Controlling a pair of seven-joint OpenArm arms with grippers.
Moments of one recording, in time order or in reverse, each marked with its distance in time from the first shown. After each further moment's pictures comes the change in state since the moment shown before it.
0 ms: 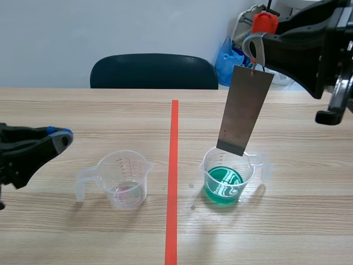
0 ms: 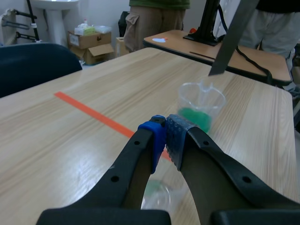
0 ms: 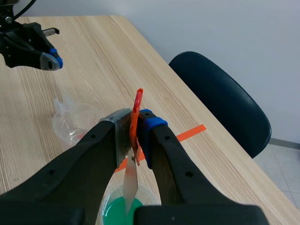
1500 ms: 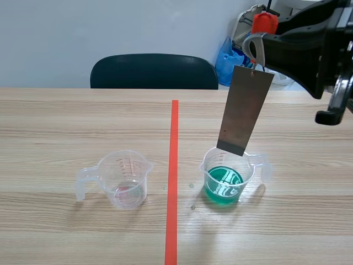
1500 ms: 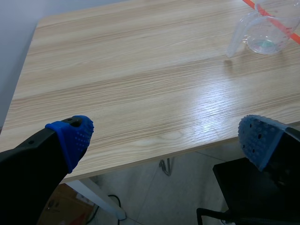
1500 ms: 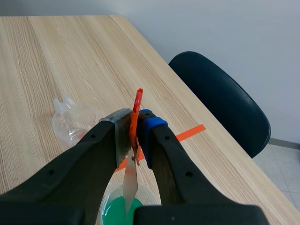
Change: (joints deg) left arm 76.3 5.9 -45.3 -16.9 -1.4 21.2 -37.2; right arm 0.0 0.0 0.0 0.0 -0.2 0.0 0.0
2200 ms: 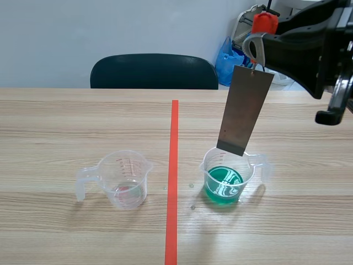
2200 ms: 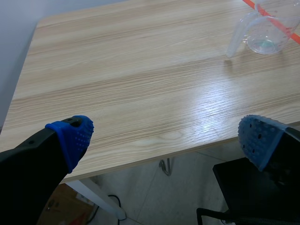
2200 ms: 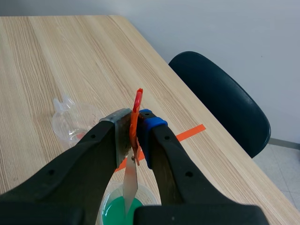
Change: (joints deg) left arm 0.0 0.0 0.0 0.0 0.4 0.0 0.0; right arm 0.0 0.0 0.0 0.0 0.0 0.0 0.0
